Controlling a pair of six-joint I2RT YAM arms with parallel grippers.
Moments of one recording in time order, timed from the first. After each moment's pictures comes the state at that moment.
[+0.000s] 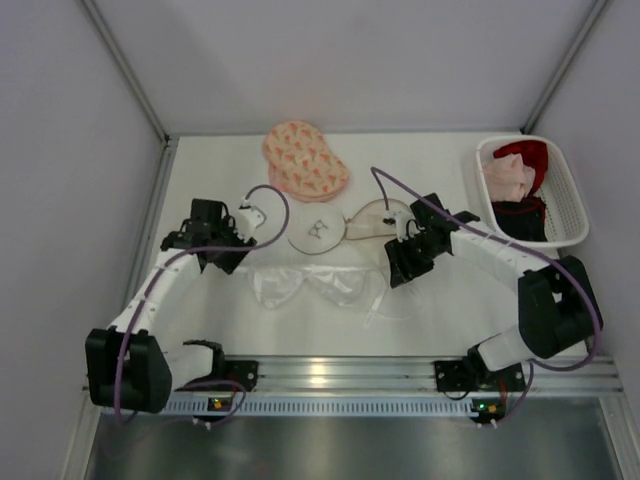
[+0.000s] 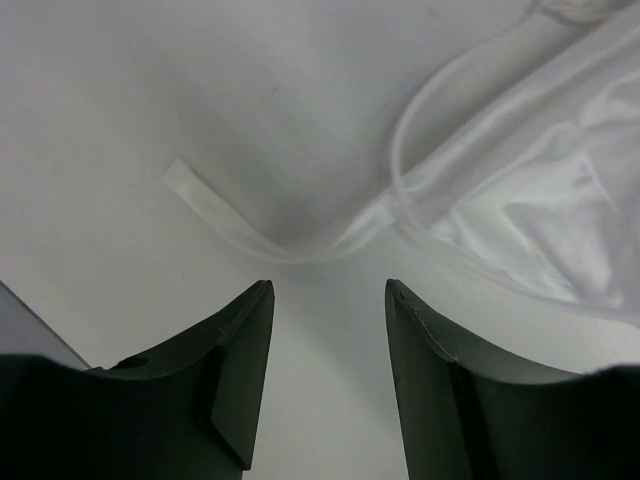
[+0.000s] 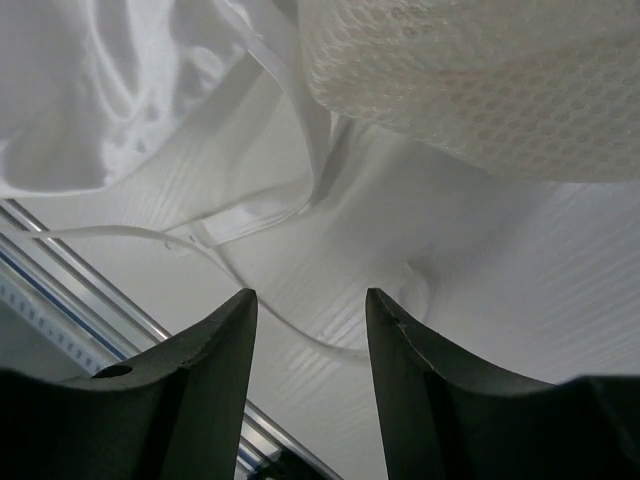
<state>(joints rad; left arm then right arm) -0.21 1.11 0.79 -0.64 0.10 0.64 0.43 1.42 0.91 -0.69 -0.43 -0.06</state>
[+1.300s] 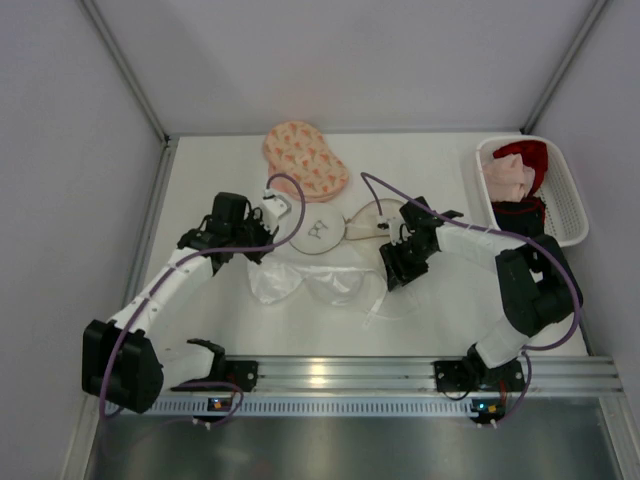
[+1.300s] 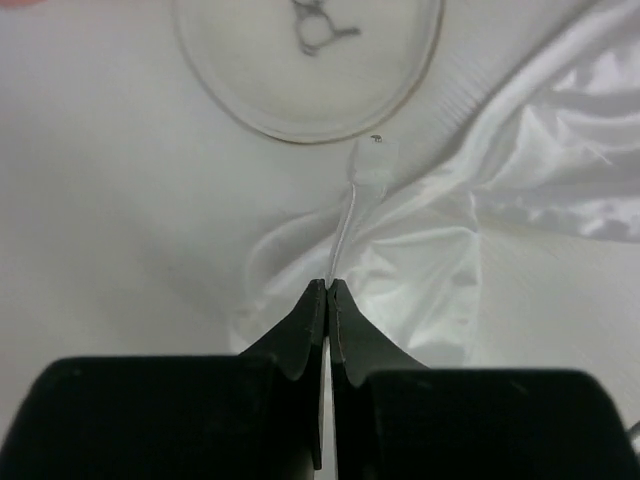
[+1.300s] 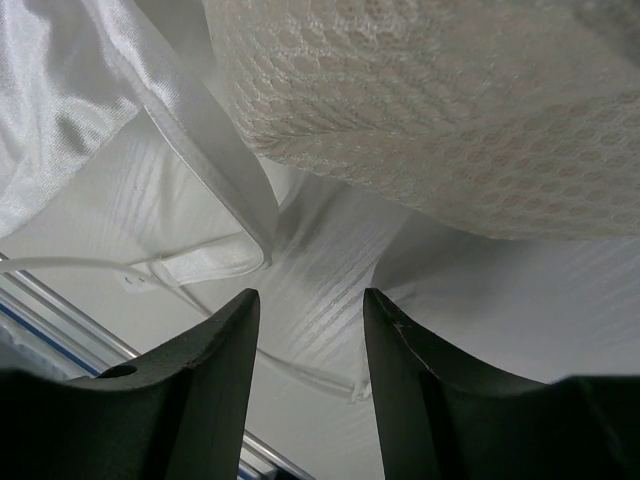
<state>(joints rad) -0.27 1.16 0.88 -0.49 0.31 0.36 0.45 1.62 0.93 -0.65 -0.37 -0.03</state>
